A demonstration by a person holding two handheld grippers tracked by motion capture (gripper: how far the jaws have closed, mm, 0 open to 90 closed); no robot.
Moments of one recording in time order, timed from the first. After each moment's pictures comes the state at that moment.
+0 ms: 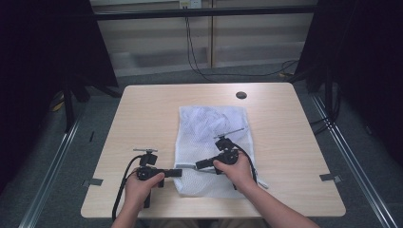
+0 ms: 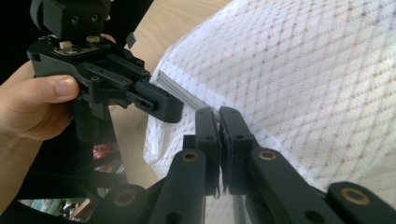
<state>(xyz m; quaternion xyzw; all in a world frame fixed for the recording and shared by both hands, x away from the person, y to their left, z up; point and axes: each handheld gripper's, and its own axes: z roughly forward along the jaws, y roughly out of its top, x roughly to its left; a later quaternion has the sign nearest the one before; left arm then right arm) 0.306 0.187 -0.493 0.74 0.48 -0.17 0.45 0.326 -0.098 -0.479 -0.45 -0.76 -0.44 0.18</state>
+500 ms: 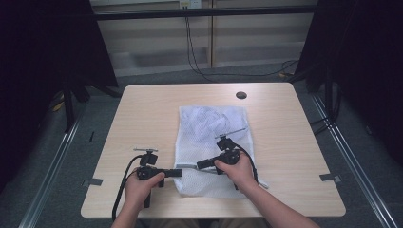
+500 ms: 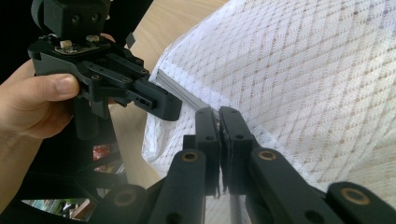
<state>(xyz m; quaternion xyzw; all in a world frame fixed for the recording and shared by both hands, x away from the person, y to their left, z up) 0.306 0.185 -0.492 0.74 0.48 -0.17 0.44 0.325 -0.102 -0.478 -0.45 -0.76 -0.44 0.18</state>
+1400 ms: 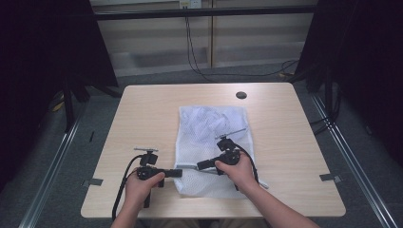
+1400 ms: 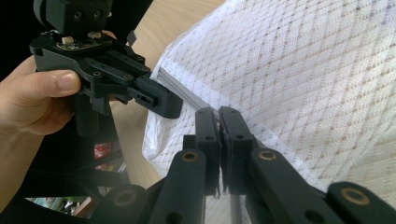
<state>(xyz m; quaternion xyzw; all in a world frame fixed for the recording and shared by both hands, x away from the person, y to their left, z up) 0.307 0.186 -0.492 0.74 0.48 -0.18 0.44 0.324 -0.103 -0.479 -0.45 -0.76 -0.44 0.19</state>
